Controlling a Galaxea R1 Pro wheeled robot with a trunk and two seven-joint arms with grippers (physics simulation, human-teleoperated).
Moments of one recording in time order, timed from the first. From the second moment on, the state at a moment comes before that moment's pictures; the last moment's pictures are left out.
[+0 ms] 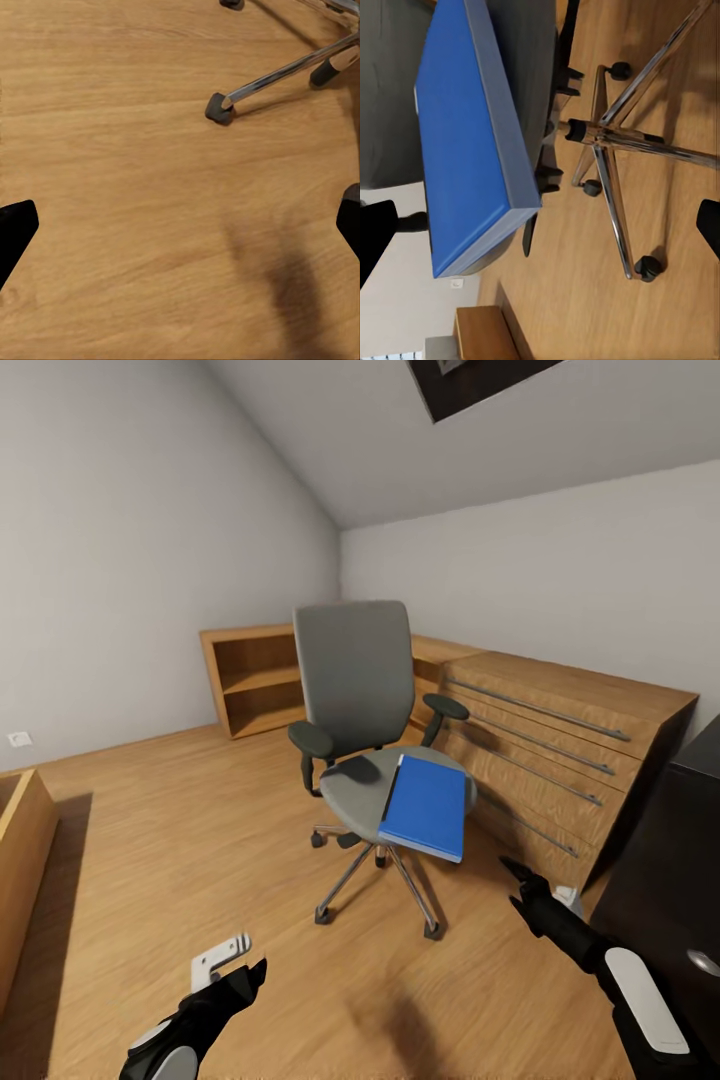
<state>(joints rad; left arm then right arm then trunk) -0.05 0.18 -0.36 -1.54 0.87 0.37 0.63 -0.33 -0.15 -0.26 -1.12 -1.22 0.57 0.10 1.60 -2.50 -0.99</state>
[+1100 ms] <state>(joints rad) -0.05 0.18 -0.36 -1.54 0.87 0.37 0.64 -0.33 0.12 -0.16 -1.17 -1.22 -0.04 0.08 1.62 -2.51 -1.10</state>
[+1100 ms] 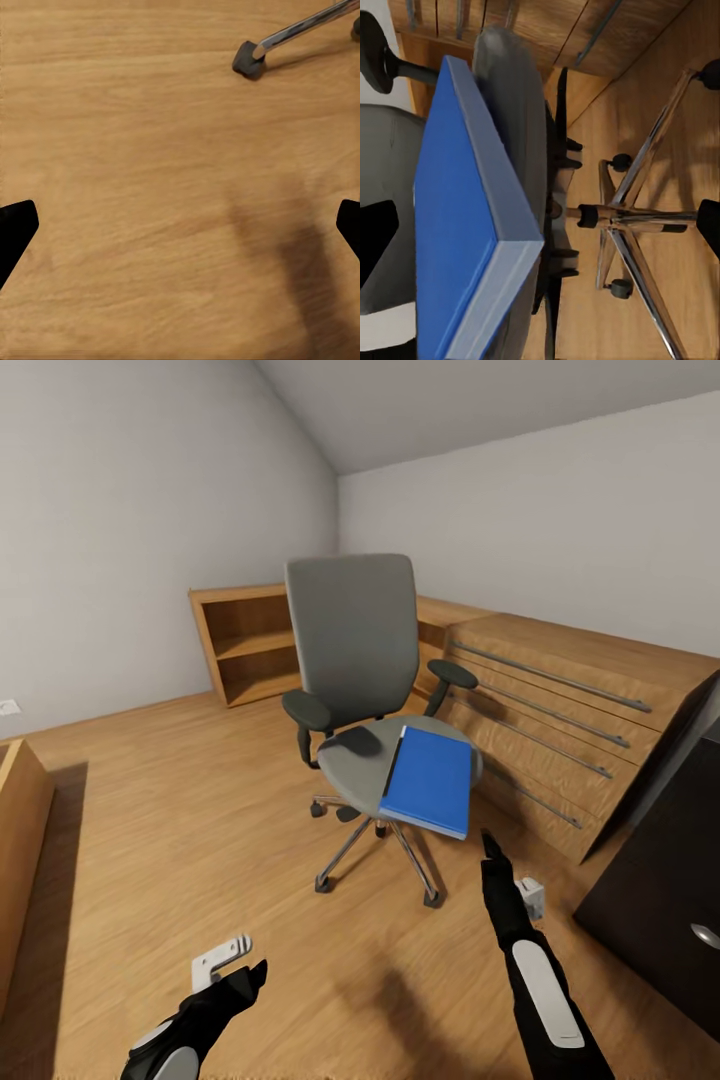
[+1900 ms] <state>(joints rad) -0.05 0.18 -0.40 -1.53 0.87 0.37 0.64 -0.33 0.12 -0.15 -1.16 -1.53 0.23 0.09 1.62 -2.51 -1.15</state>
